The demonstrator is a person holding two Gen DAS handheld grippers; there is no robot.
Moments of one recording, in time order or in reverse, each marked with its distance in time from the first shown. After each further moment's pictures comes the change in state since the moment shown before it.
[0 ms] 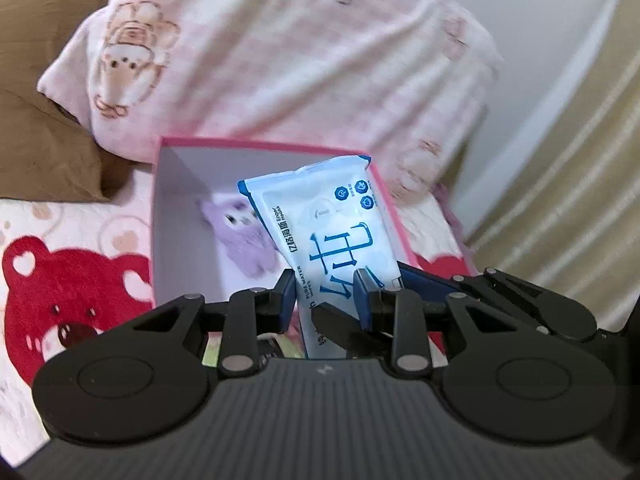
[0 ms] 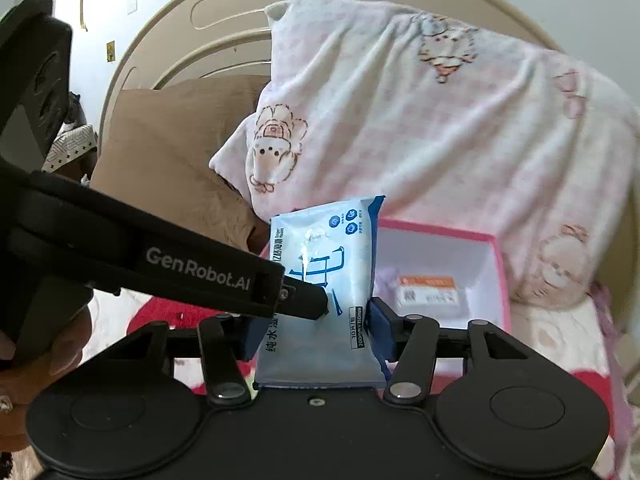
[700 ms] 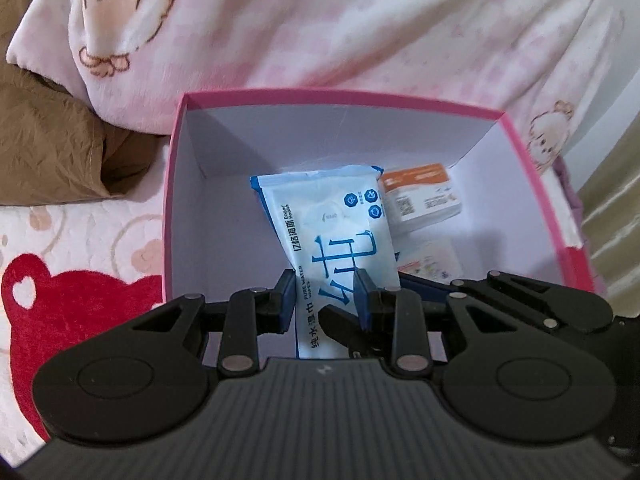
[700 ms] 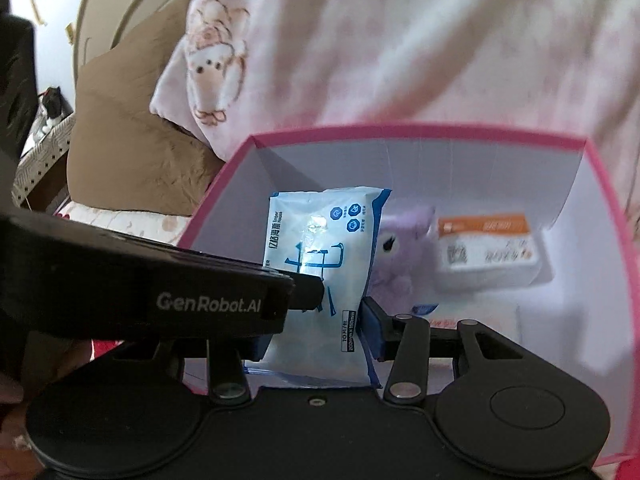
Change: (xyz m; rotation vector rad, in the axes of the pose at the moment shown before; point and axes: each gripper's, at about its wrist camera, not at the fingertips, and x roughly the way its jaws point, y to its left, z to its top) left arm 0.137 0.048 0.016 0.024 0.163 0.221; right arm 0.159 -0.049 -0.022 0.182 0.206 0.145
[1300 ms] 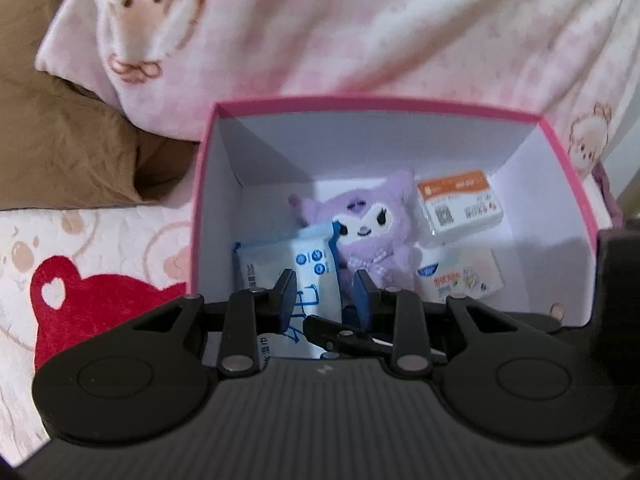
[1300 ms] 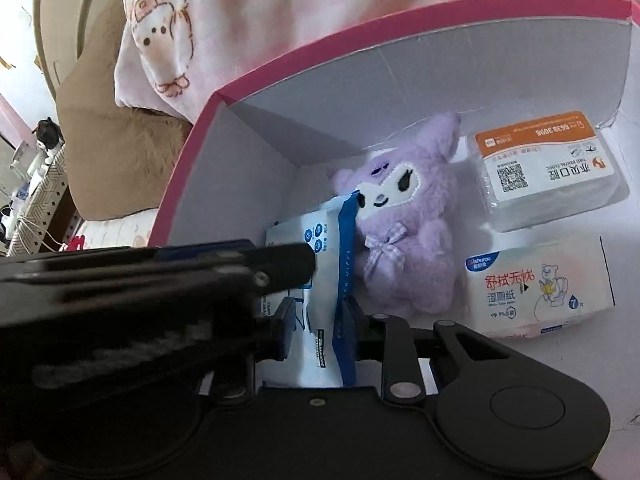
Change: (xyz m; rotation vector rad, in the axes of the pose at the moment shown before) left arm -0.002 -0.001 -0.002 -0.020 -0.052 0.126; right arm 0.064 -0.017 -0.002 0.196 0.134 0.128
